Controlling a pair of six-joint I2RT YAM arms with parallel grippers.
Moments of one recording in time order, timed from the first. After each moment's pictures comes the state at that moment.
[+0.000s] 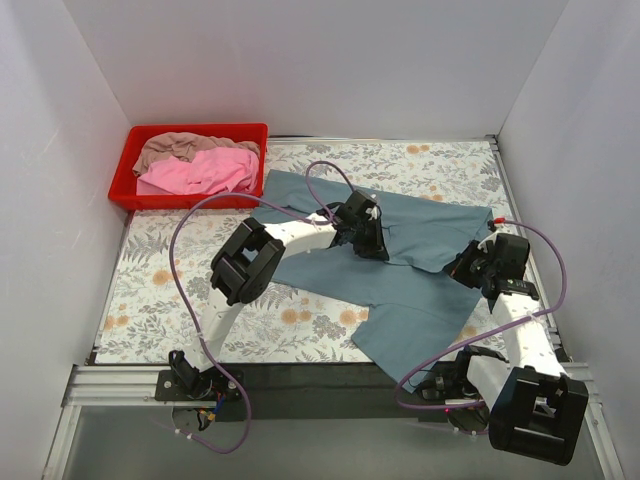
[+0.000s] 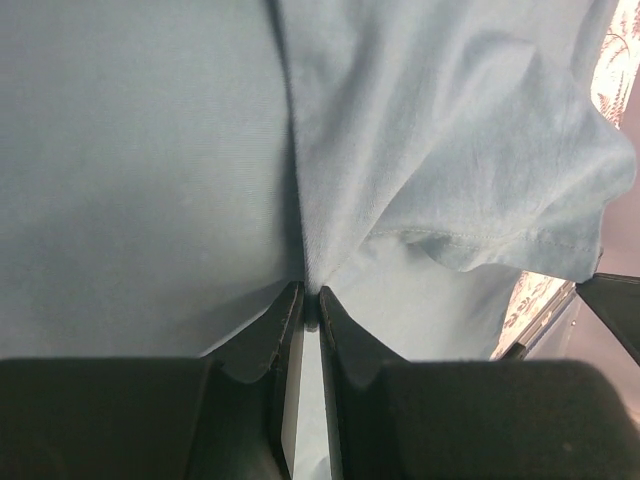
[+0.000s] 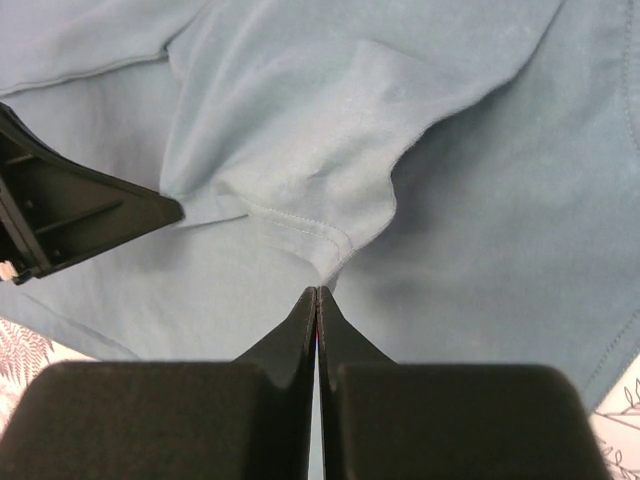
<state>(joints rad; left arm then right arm) -0.82 2.27 1.65 -0.20 0.31 -0.82 -0.19 0.94 0.48 -0.29 -0.38 0.37</state>
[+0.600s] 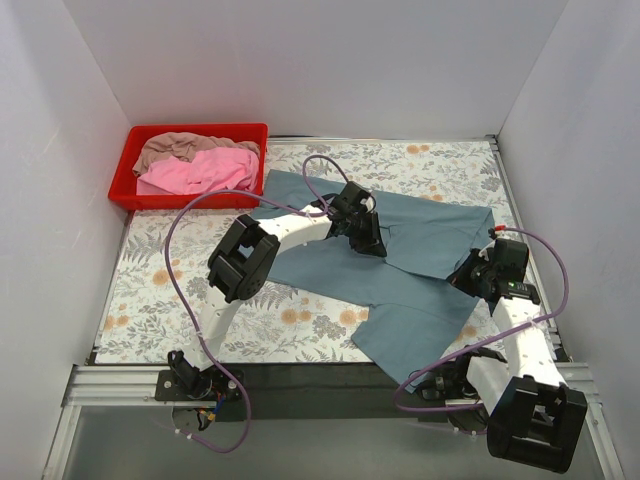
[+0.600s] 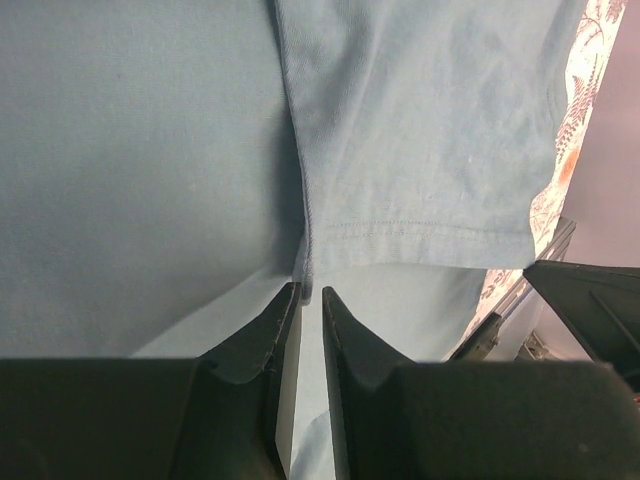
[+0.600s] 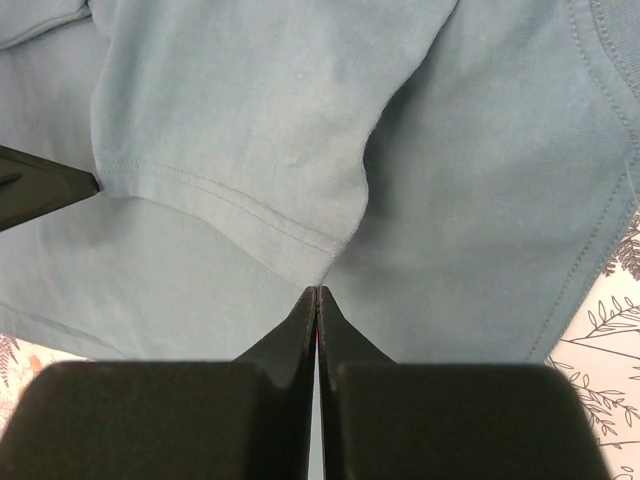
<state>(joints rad) -0.77 2.27 1.70 -0.30 0.41 -0.80 -0.19 0.89 0.48 -0.43 -0.30 0.36</state>
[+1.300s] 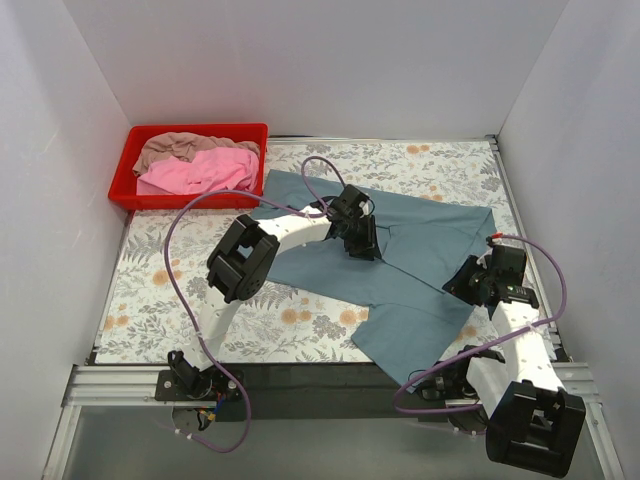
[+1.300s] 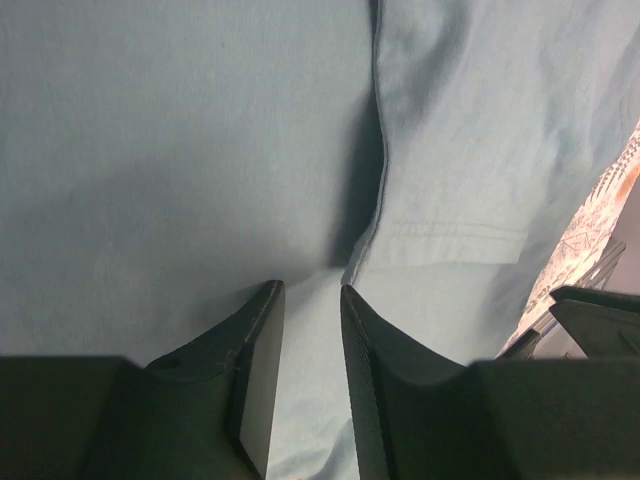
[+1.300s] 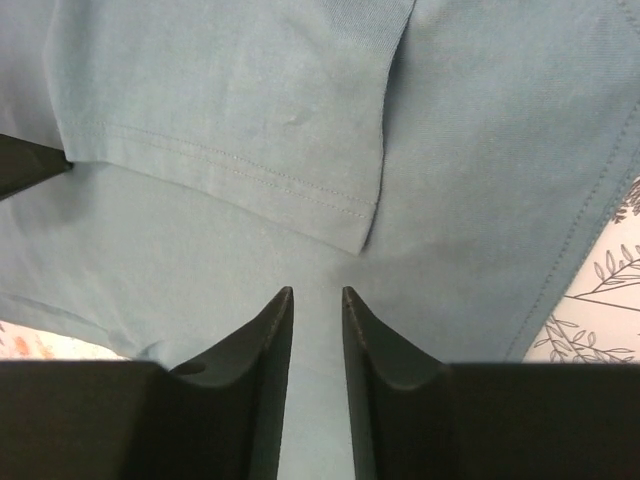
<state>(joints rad) -0.77 2.26 1.69 -0.36 0.34 -0.78 -0.19 0.87 0.45 -0.50 -0.29 0.37</state>
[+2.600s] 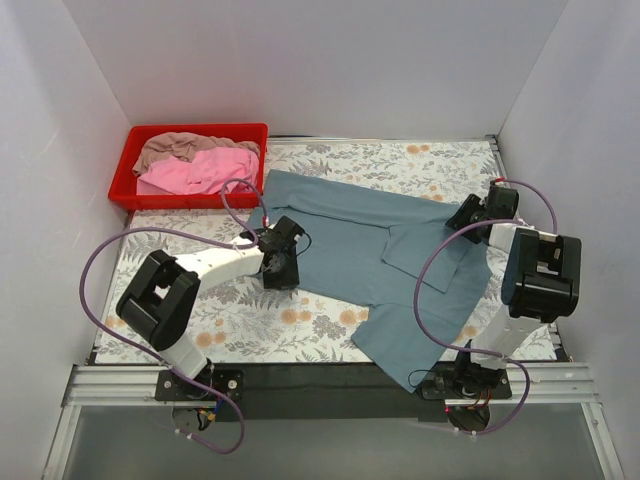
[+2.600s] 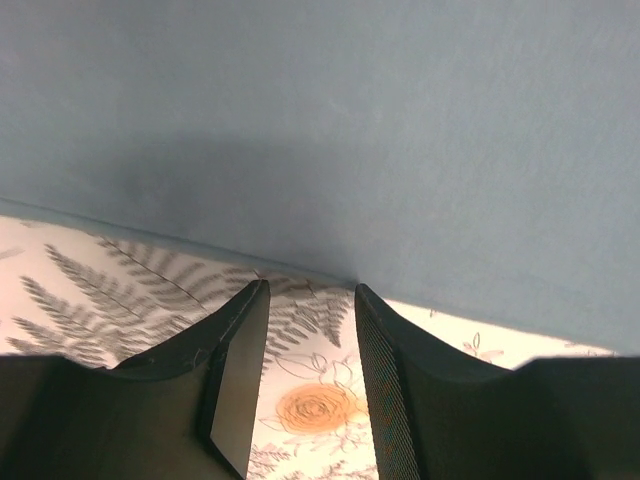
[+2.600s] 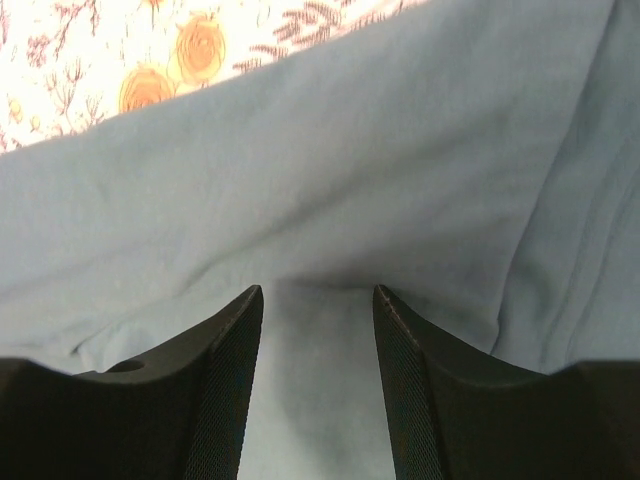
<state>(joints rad) -0.65 1.63 0.96 -0.55 -0.16 -0.71 -0.19 1.71 0.87 0.04 -0.21 0.43</state>
